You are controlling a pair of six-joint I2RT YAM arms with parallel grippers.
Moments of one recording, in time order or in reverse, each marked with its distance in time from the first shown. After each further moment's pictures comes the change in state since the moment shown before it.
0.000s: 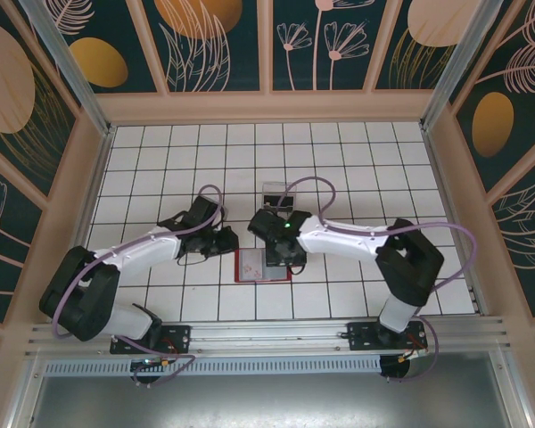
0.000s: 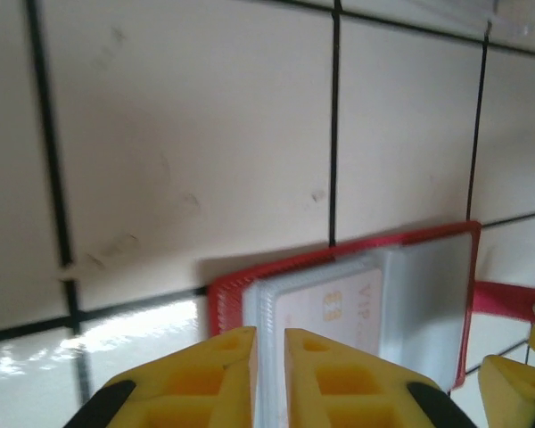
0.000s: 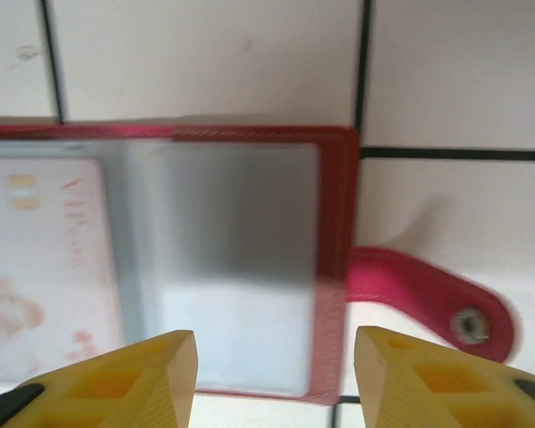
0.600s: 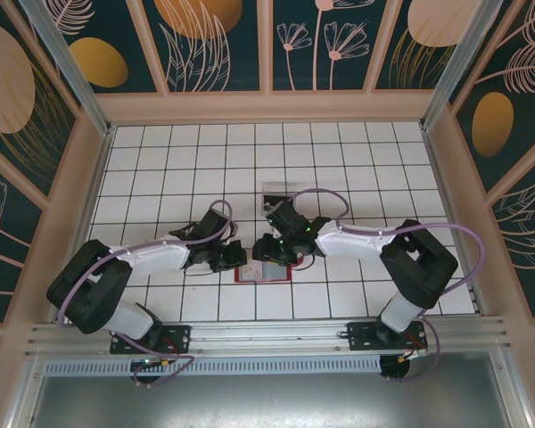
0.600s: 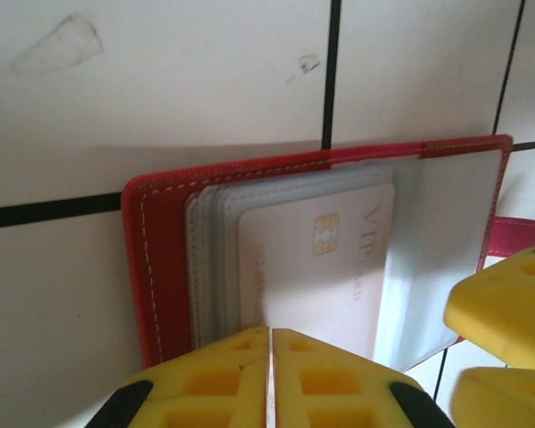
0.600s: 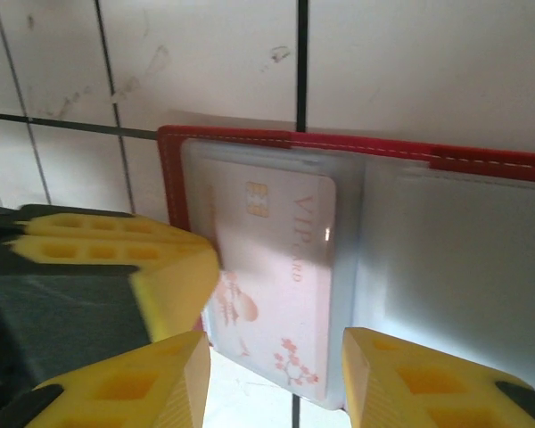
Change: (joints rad) left arm -0.081 0.051 -0.079 0.105 0.069 -0.108; right arm -0.112 -0.042 -0.212 0.516 -0.415 0.019
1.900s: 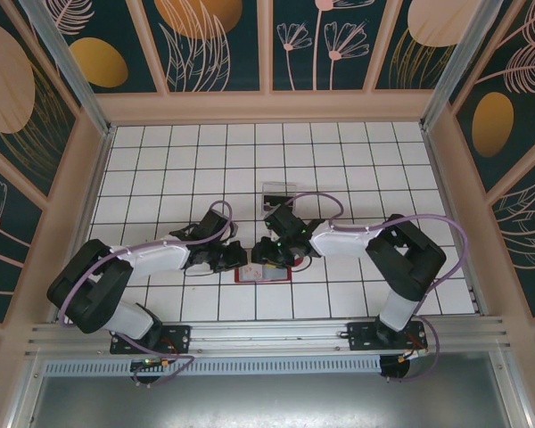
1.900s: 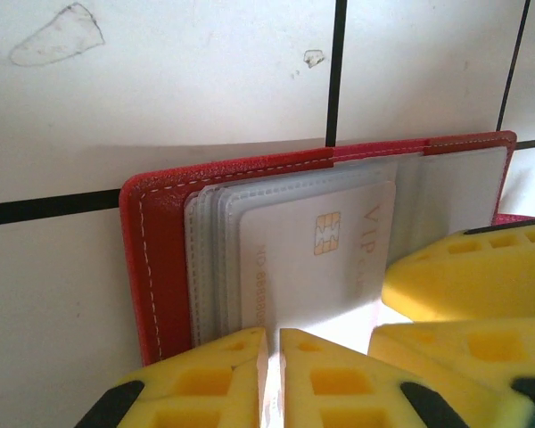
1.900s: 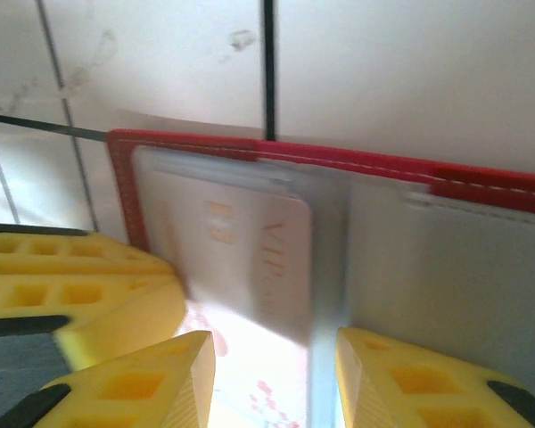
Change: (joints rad) left arm 0.000 0.003 -0.003 0.008 0.001 -0.002; right arm -0.003 0.080 -0.010 0.046 -0.017 -0.010
